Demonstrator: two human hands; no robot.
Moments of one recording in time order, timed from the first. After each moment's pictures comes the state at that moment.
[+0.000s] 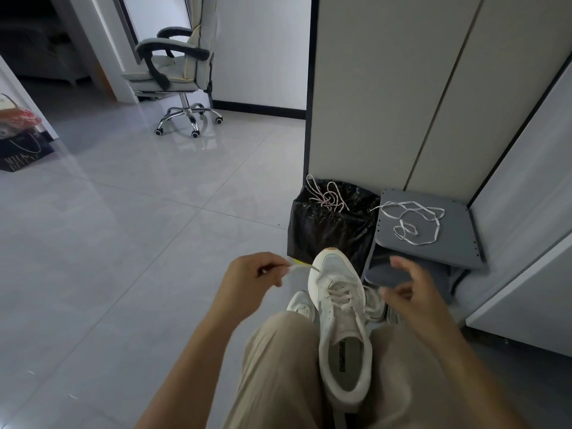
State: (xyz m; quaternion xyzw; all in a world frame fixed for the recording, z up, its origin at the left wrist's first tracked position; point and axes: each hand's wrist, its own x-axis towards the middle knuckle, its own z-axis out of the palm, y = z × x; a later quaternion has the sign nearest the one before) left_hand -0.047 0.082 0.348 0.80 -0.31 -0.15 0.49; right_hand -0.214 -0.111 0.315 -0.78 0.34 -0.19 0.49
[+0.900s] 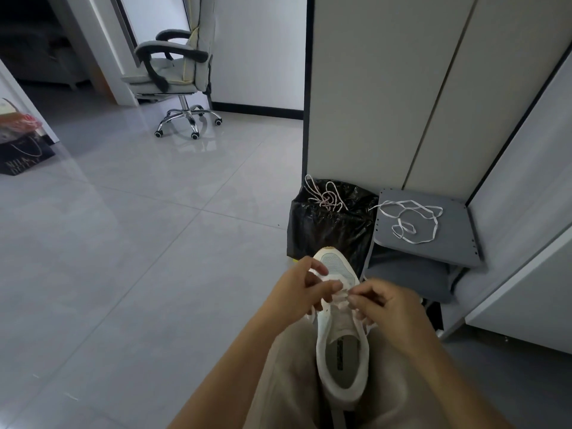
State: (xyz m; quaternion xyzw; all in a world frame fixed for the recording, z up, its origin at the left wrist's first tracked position) left_hand -0.078 0.032 0.327 0.75 -0.32 -0.33 0.48; right_hand -0.208 -0.082 0.319 -0.83 0.23 -0.18 0.48
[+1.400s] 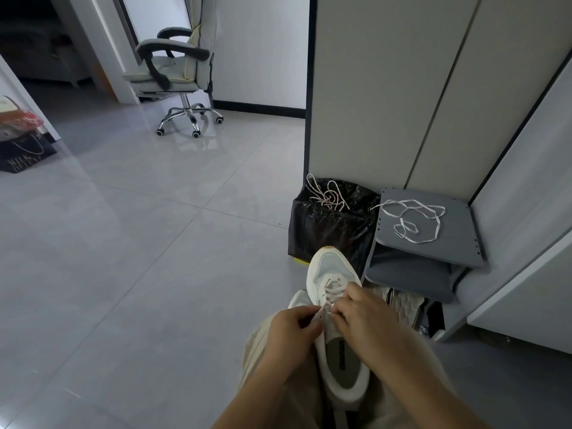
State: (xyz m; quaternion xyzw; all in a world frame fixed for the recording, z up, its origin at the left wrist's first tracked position) left_hand -0.113 0.060 0.278 0.79 -0.22 -0.26 0.51; right_hand -0.185 -0.060 0.287 -0.97 0.15 -0.18 0.08
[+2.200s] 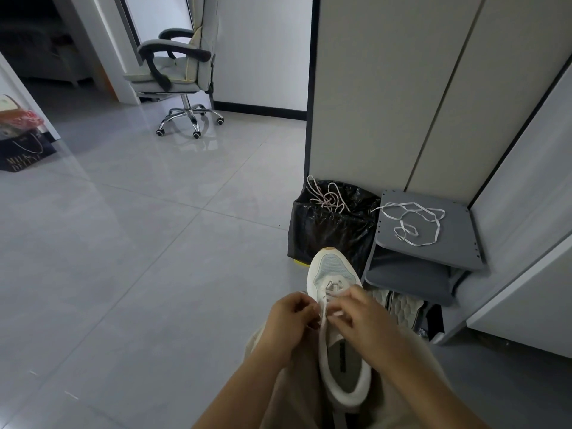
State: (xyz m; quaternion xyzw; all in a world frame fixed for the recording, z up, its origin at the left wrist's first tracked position) left_hand -0.094 0.051 0.284 0.73 -0.14 -0.34 0.58; right_hand -0.188 -0.071 0.274 -0.94 0.13 -0.19 0.26
